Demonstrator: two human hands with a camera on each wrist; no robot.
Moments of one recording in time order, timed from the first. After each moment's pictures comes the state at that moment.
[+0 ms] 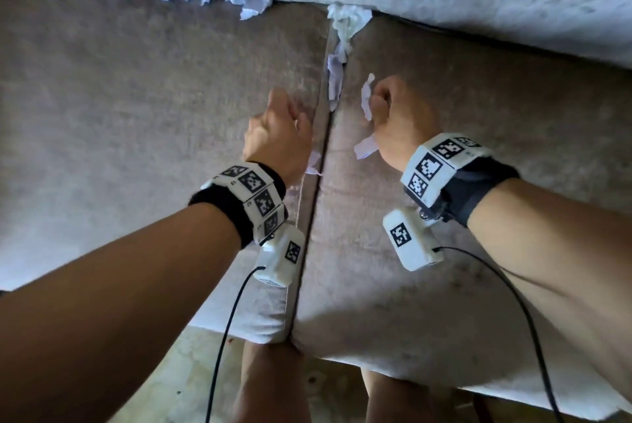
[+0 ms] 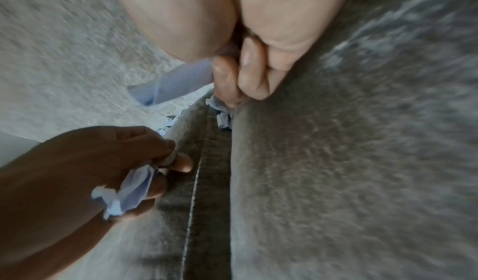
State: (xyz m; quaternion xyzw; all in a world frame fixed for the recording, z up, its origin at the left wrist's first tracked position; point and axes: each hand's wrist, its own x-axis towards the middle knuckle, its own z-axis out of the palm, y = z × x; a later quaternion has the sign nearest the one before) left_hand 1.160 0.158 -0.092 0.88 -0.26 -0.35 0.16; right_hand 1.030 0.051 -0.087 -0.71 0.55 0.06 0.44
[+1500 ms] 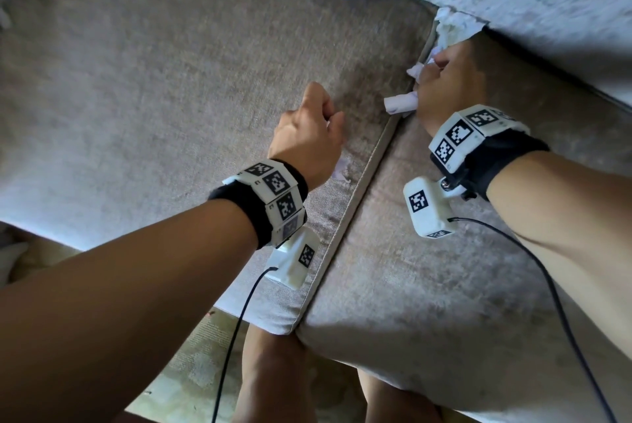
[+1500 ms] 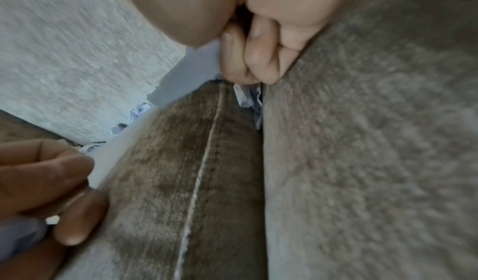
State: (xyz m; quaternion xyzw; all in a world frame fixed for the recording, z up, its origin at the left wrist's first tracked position) left_hand 1.201 0.206 -0.096 0.86 -0.21 -0.41 0.24; right_hand 1.113 0.044 -0.106 -0.72 0.59 0.04 0.36
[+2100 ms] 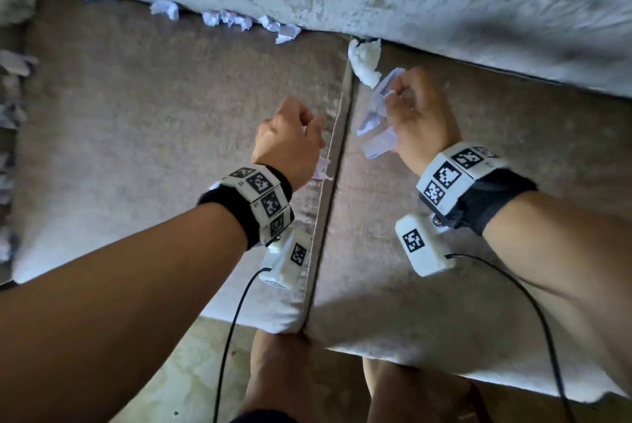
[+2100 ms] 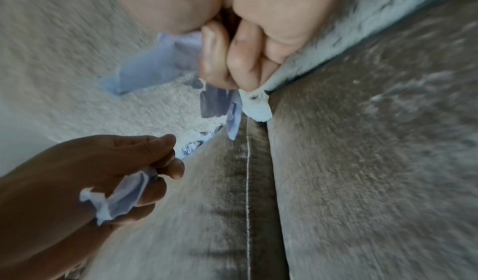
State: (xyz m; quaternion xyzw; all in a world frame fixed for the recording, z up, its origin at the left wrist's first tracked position) left_hand 1.181 0.184 -0.040 0.85 -0.26 -0.40 0.22; right_hand 1.039 0.075 -0.026 -0.70 0.53 -0.10 0.46
